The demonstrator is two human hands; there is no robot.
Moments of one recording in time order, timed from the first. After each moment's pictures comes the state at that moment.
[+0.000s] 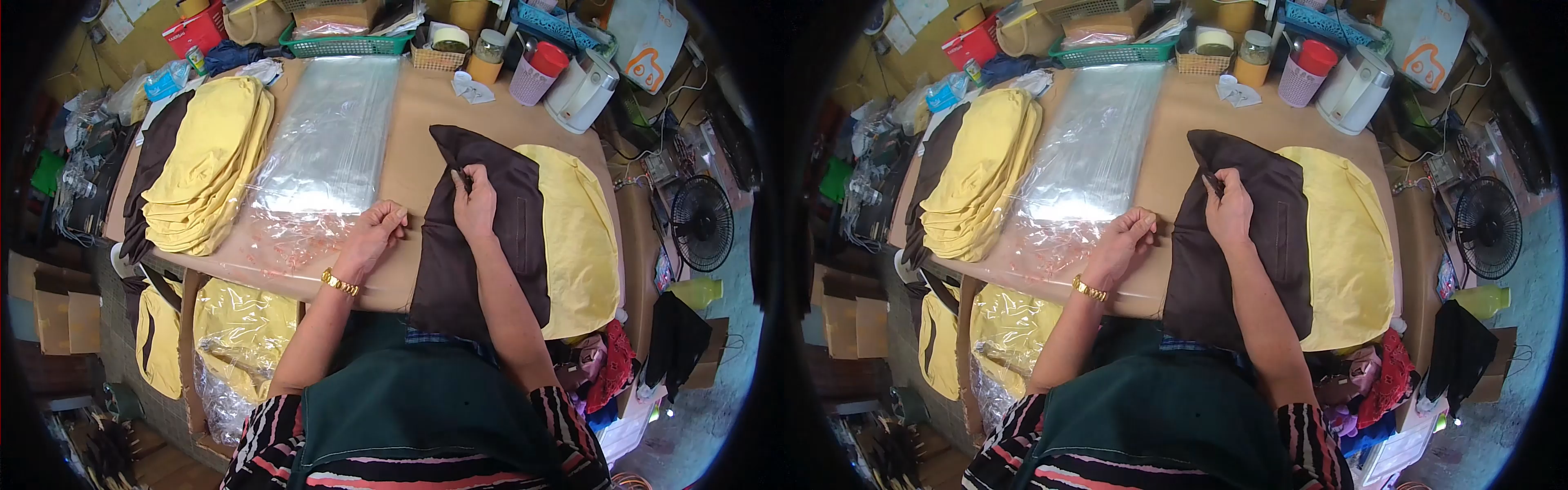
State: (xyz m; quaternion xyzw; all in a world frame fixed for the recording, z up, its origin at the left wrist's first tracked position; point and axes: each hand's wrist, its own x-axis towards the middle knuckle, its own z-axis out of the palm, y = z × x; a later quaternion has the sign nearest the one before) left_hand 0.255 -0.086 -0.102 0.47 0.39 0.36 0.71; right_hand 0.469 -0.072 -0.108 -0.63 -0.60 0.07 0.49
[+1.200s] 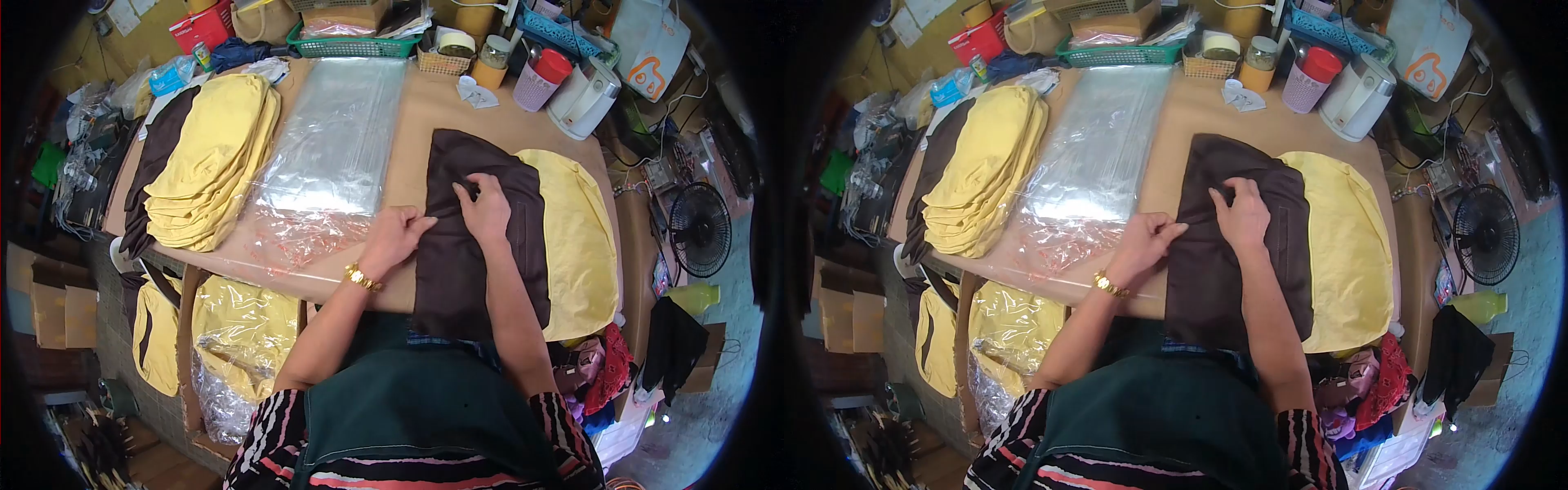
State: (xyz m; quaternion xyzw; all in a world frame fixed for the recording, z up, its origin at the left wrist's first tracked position) left_hand 0.279 -0.087 -0.091 0.66 0.46 0.30 0.52; right_hand 0.477 -0.082 -0.099 -0.71 -0.60 0.01 0.37
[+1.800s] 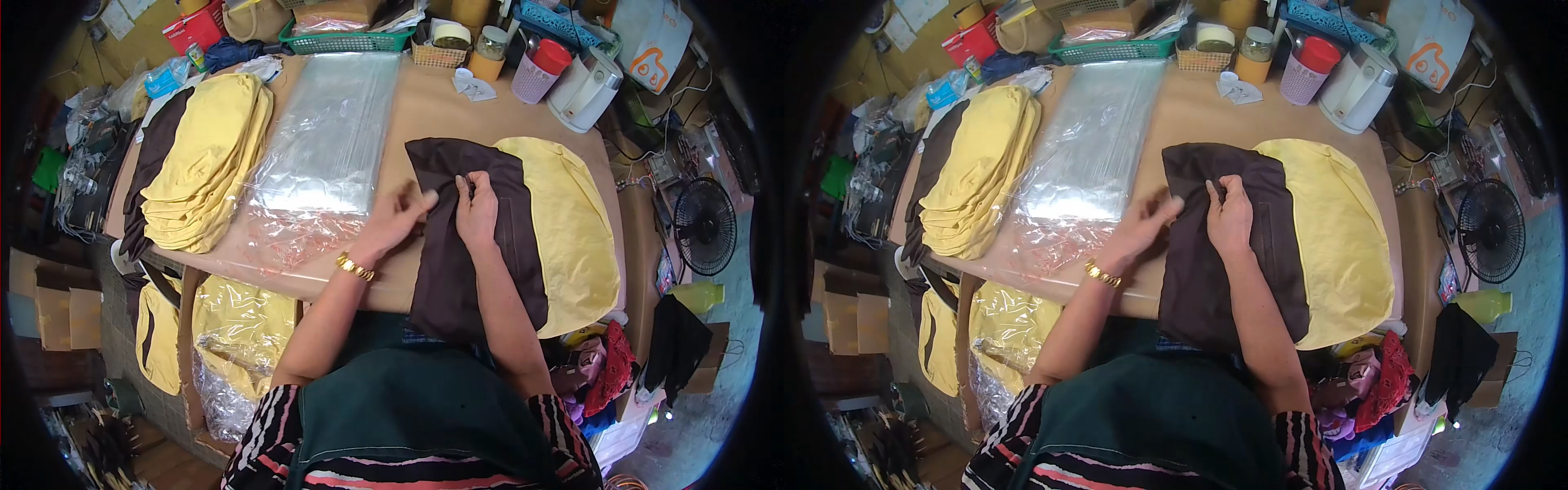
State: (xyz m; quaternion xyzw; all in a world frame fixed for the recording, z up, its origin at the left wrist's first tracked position) left_hand 0.294 -0.084 -0.077 0.54 0.47 0.49 0.50; right_hand 0.467 -0.086 -0.099 -0.68 -0.56 0.13 0.46
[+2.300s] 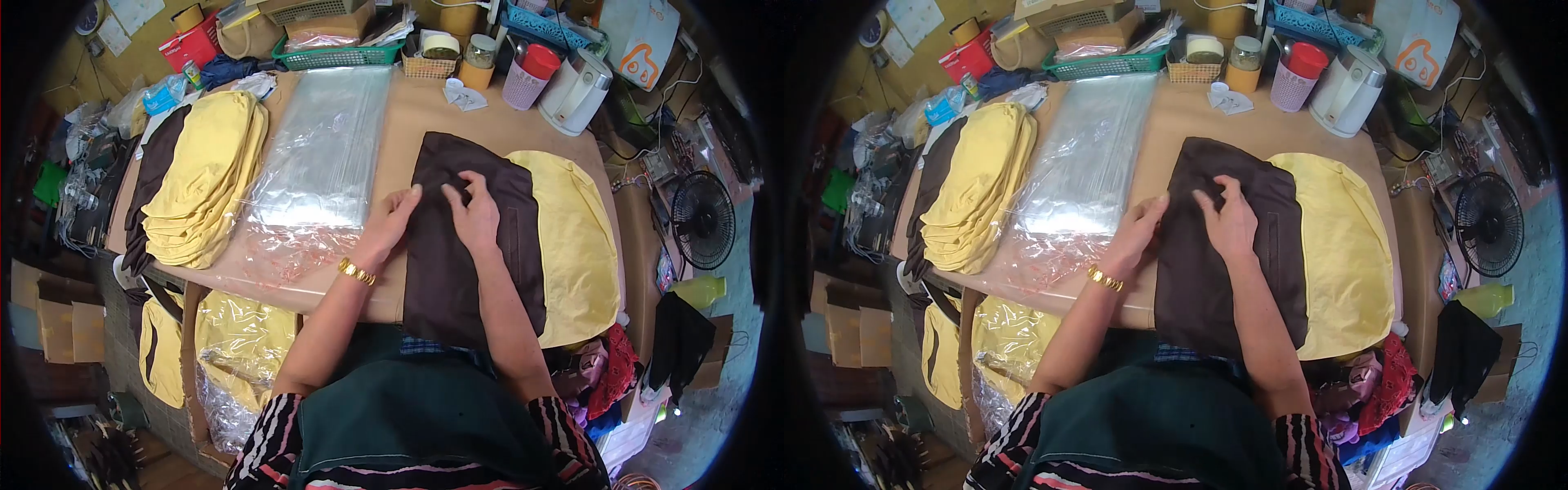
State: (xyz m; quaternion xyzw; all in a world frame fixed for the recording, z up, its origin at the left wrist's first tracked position) left_hand 0.302 -0.063 -0.081 0.51 0.45 0.37 0.63; right_hand 0.478 -0.083 -0.098 -0.69 -0.59 0.04 0.43
